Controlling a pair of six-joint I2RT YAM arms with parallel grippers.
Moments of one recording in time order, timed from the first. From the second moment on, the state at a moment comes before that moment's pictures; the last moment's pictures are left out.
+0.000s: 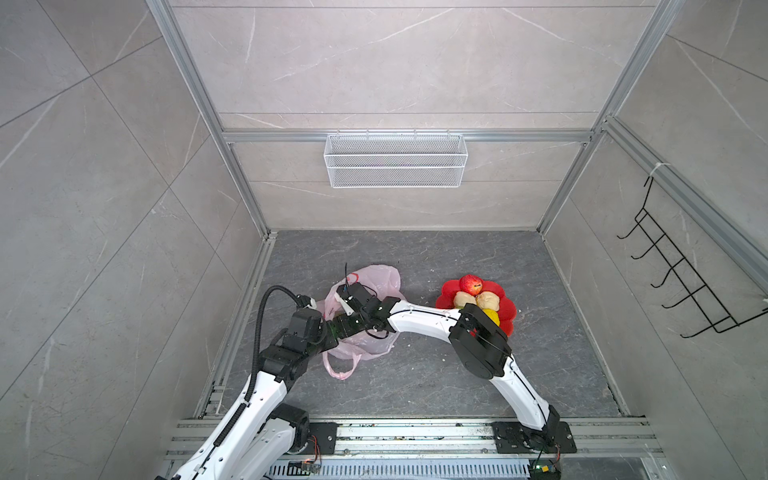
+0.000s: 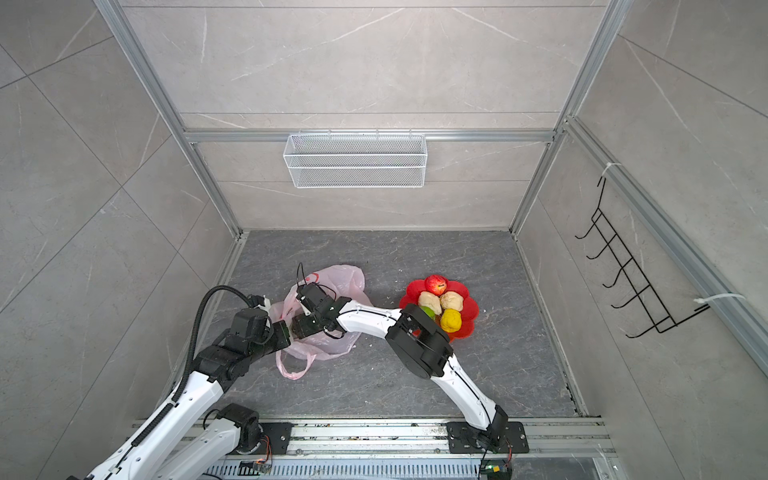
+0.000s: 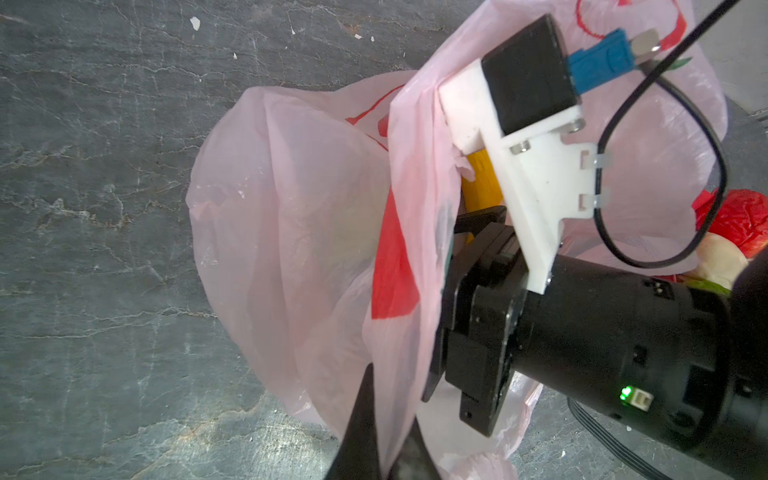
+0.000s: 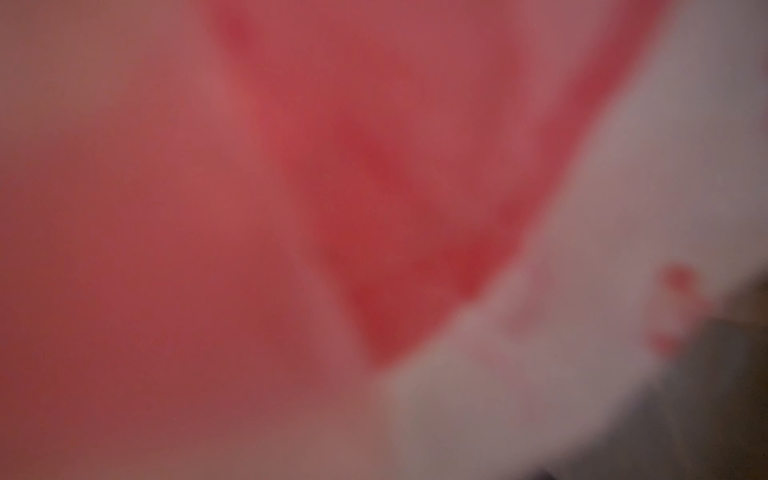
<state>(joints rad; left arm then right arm) -0.36 0.78 0.58 -0.61 -0.07 -0.60 0.99 2.34 1.80 -0.32 -0.17 0.47</state>
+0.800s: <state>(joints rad) -0.36 0.80 0.55 -0.61 -0.07 -0.61 0.97 2.24 1.76 -0.32 -0.15 0.48</state>
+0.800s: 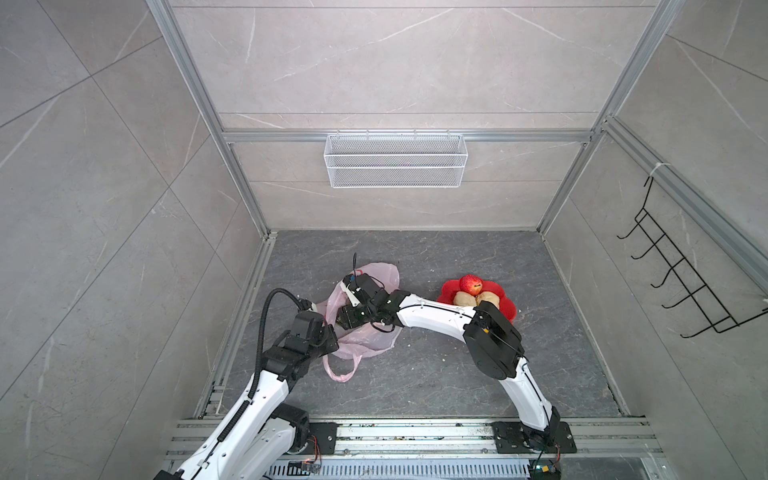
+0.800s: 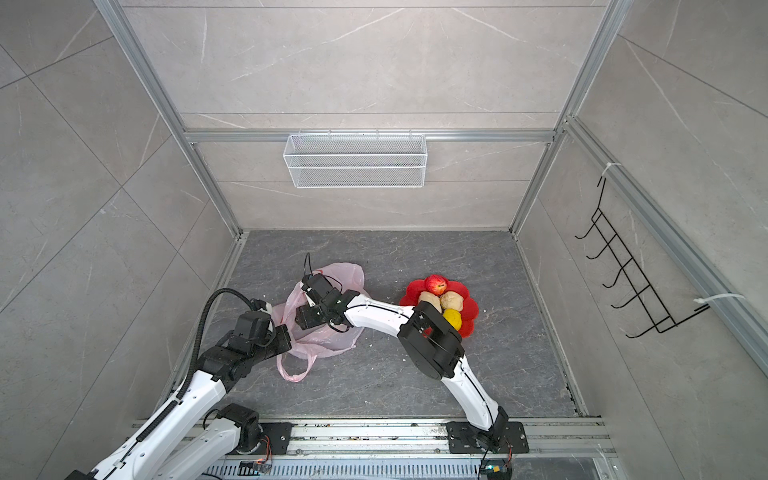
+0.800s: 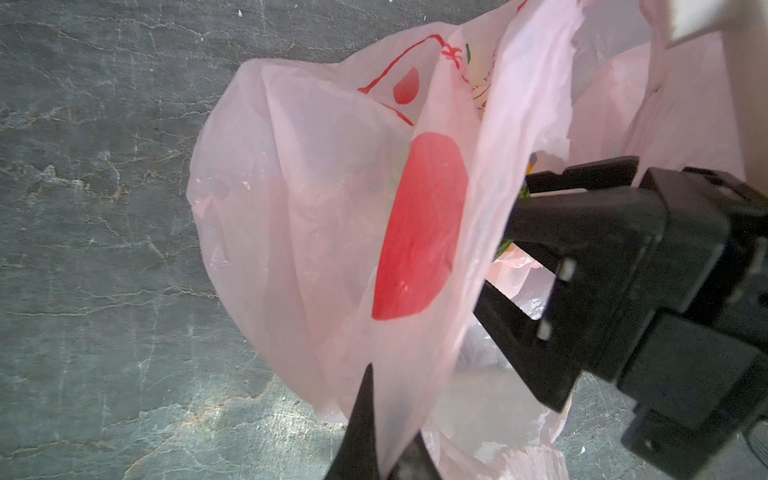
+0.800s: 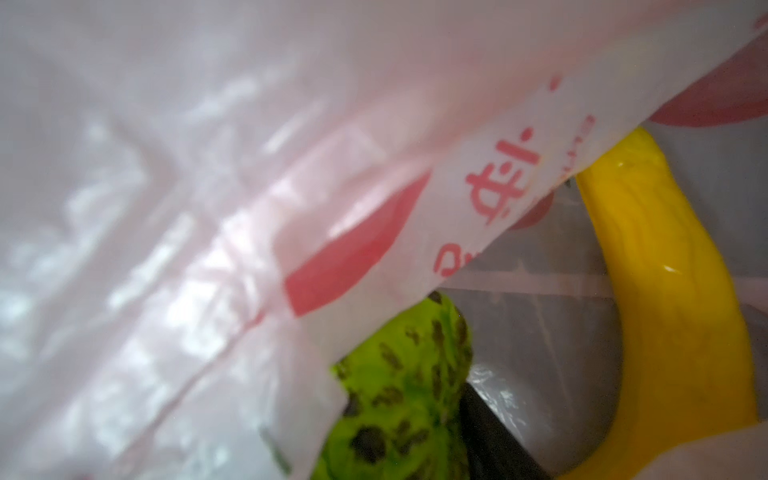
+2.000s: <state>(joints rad) -0.36 0.85 0.56 -0.47 -0.13 -0.62 0.97 1.84 1.49 -0.48 -0.05 0.48</state>
